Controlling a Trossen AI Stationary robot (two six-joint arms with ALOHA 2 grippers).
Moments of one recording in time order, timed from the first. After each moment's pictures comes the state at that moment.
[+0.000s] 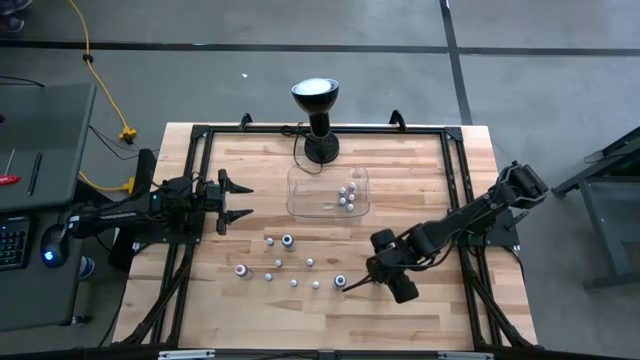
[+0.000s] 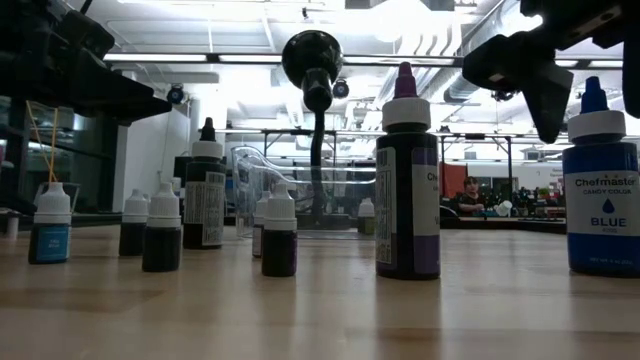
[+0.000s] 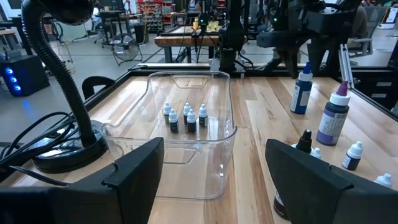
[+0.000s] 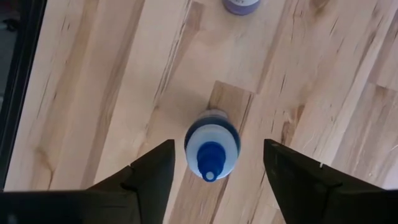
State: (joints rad) left arm 0.14 0.02 0.08 -0.13 0.04 0.05; right arm 0.47 1.59 1.14 -0.81 -0.05 0.19
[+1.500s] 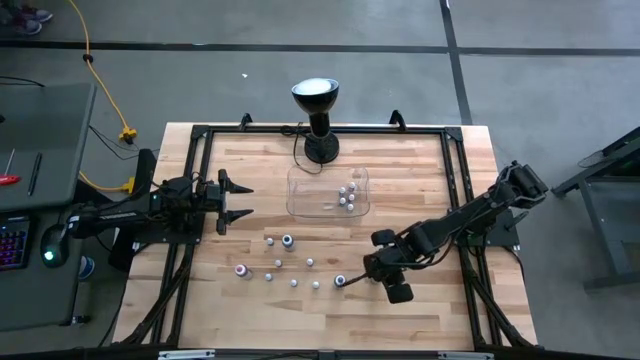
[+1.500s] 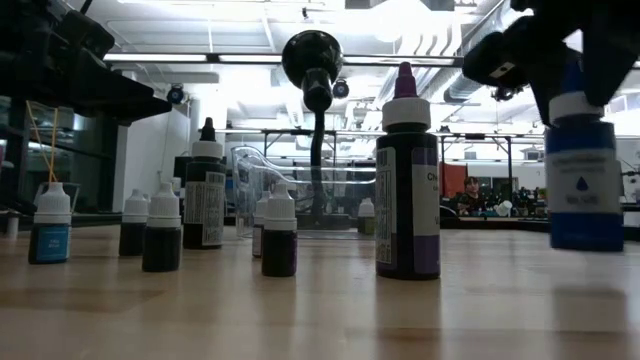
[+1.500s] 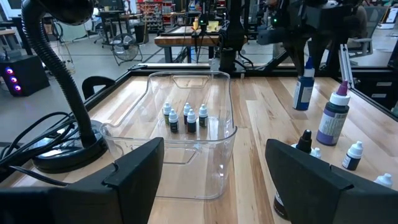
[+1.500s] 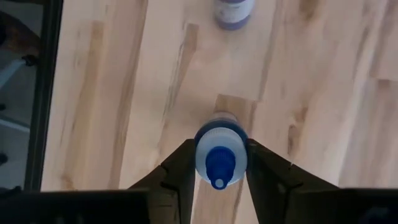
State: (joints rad) left arm 0.14 0.02 0.08 -0.13 0.04 0.05; right arm 0.46 1.59 1.18 -0.81 -0.06 0.31
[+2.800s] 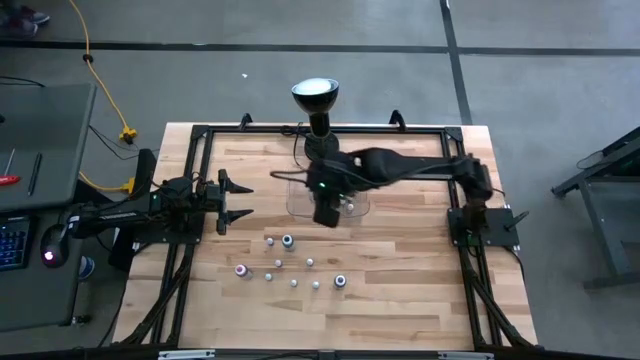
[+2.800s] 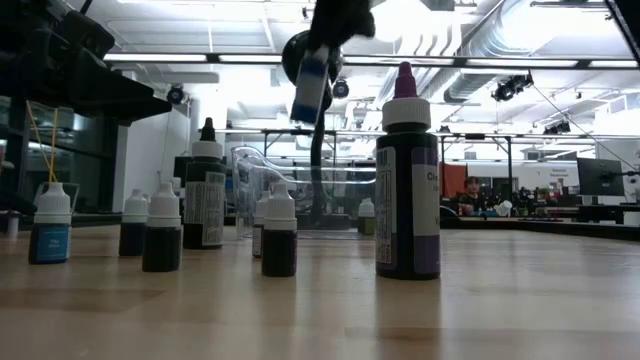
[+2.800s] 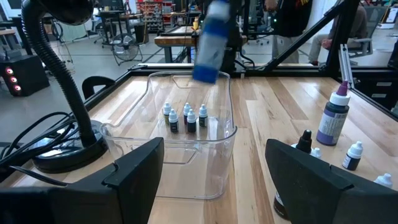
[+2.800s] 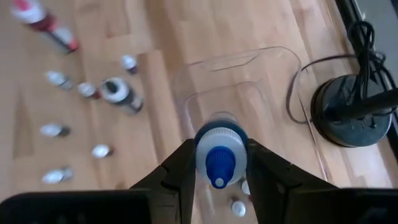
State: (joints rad) left arm 0.14 0.02 0.08 -0.13 0.04 0.05; right arm 0.00 1.96 2.06 -1.13 0.16 0.22
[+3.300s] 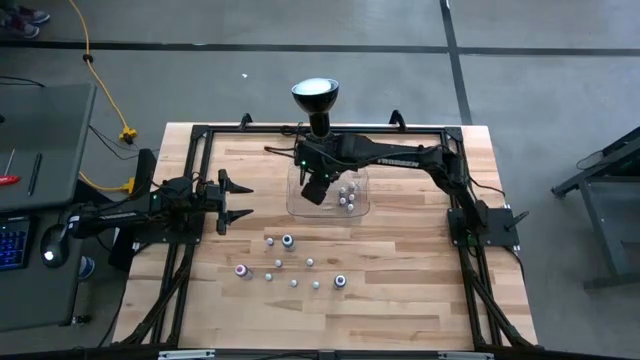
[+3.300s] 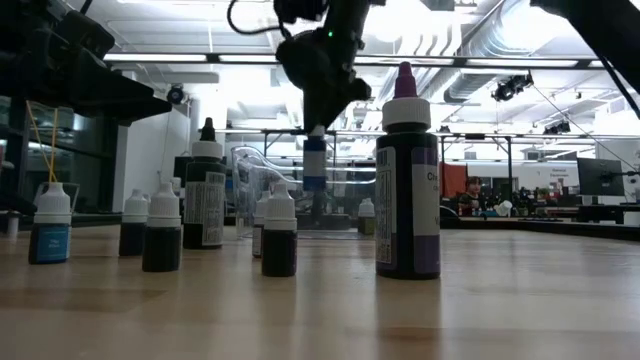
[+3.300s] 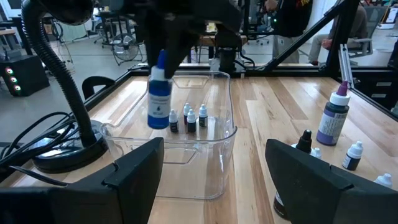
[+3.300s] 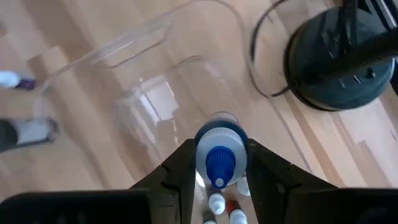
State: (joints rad) left arm 0.14 0.02 0.08 -0.13 0.04 0.05; right arm -0.17 2.13 2.08 -1.14 0.14 0.34
